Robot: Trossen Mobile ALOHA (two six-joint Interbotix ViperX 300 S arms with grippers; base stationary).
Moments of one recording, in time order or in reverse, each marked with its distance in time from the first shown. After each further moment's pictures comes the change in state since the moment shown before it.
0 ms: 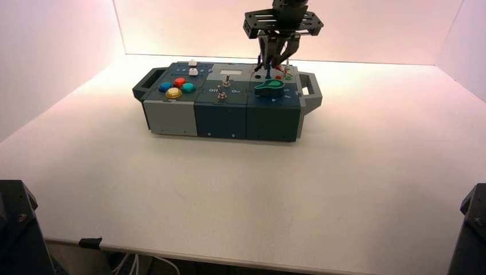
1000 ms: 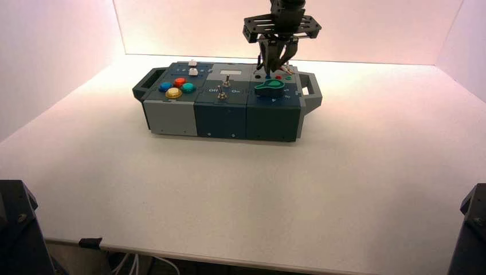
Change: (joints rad) left arm 0.000 0.000 0.000 0.000 0.023 0.008; right arm 0.000 0.046 -0.037 -0.005 0.041 -0.006
